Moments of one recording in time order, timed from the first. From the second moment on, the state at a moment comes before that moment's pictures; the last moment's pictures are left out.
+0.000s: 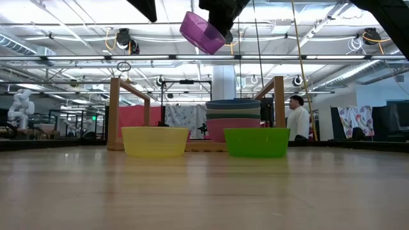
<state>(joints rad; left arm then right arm) 0.06 1.53 1.78 -1.33 -0.23 0.65 -0.43 1.96 2.20 -1.14 -0.29 -0.39</state>
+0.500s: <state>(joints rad) 0.10 1.57 1.78 -1.32 -0.25 0.60 -0.43 1.96 2.20 -1.17 -0.29 -0.41</state>
